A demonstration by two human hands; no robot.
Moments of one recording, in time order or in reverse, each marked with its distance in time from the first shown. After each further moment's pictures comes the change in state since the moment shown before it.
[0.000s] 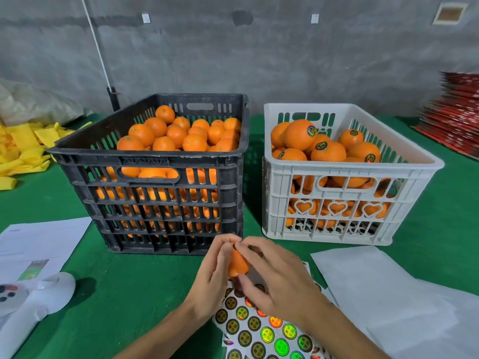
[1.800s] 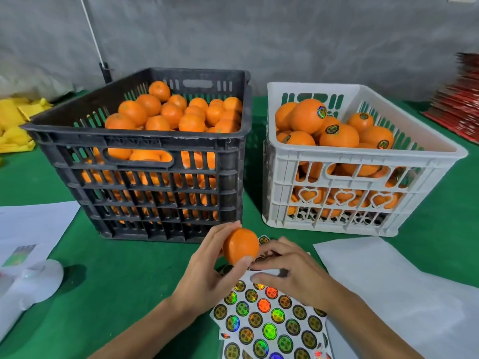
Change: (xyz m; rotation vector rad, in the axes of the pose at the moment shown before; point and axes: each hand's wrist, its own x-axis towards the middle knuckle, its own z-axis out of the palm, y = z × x) left_hand 0.005 -0.028 -0.012 0.360 -0.012 0.328; right_hand -0.018 0.050 0.010 0.373 -0.362 0.243
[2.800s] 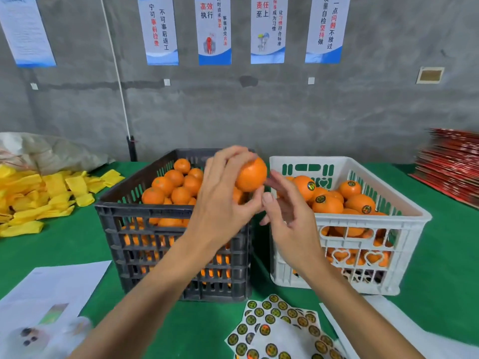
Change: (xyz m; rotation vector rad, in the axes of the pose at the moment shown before) left_hand 0.158 0.165 -0.084 0.455 0.408 0.614; right_hand 0.088 -0.132 -0.117 0.482 0.770 -0.291
